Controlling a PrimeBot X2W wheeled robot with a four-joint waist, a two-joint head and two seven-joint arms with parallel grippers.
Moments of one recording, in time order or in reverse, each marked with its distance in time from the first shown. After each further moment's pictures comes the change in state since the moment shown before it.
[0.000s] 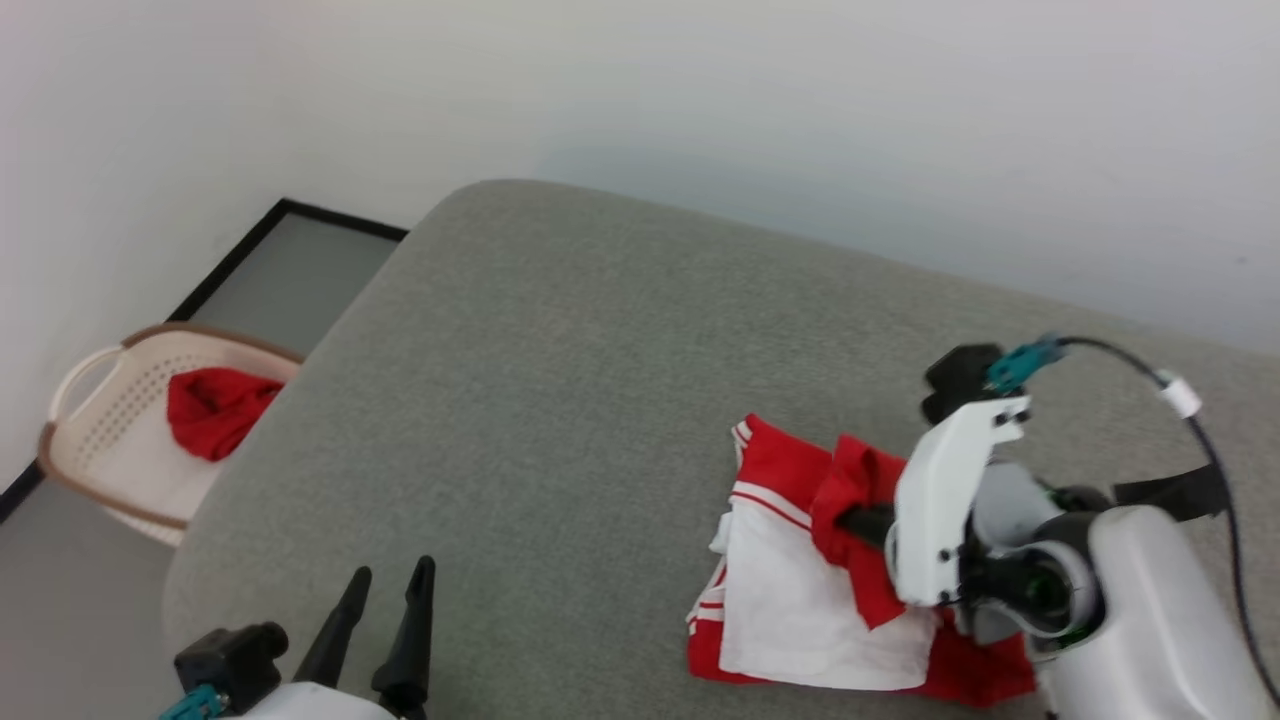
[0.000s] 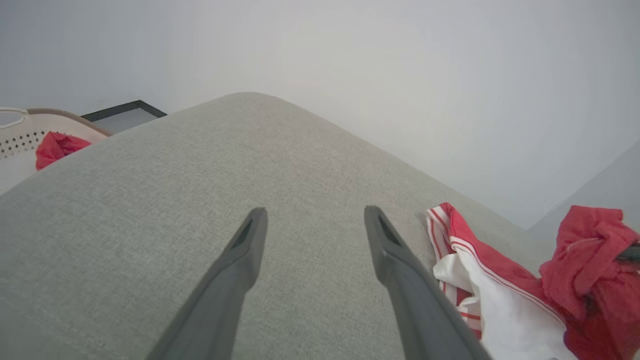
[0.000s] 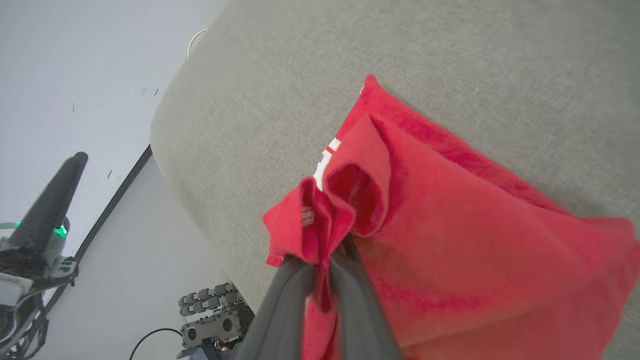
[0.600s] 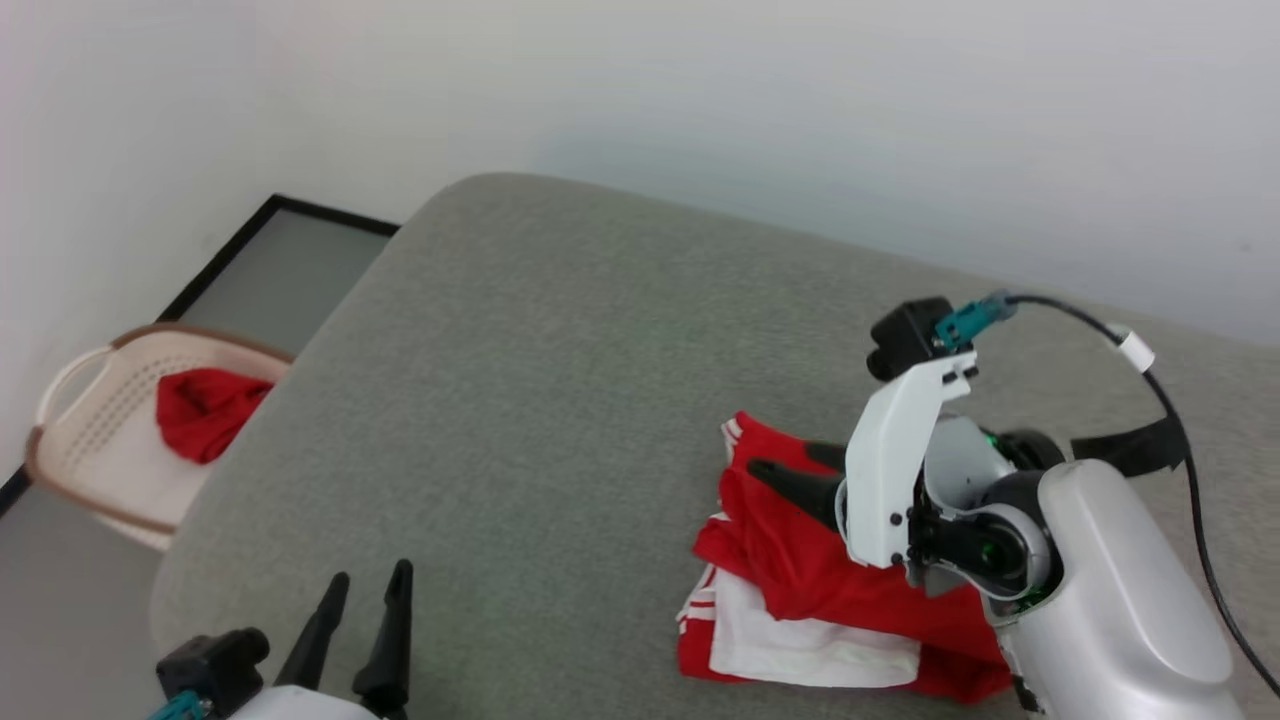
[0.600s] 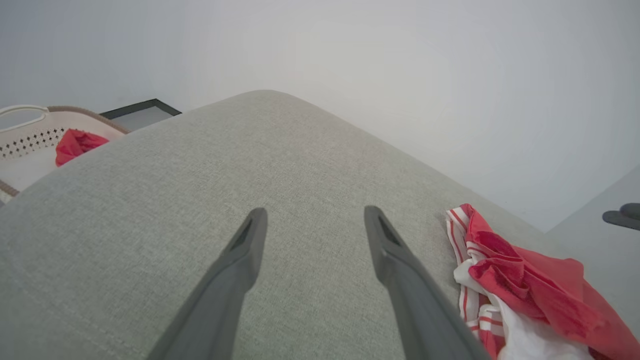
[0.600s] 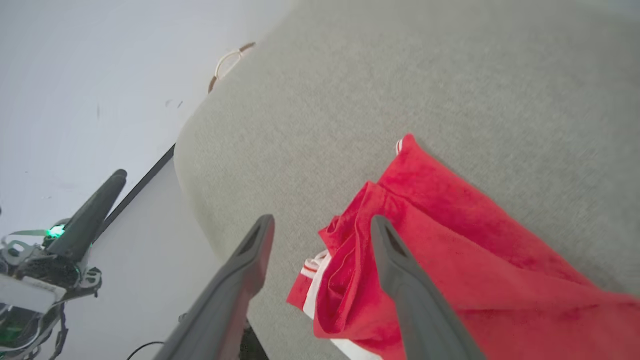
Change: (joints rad) left arm -0.017 0.001 0.013 0.053 -0.002 0.002 -0.026; right arm -0.101 0.005 0.128 0.096 0.040 0.000 -0.126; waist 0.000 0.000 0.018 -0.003
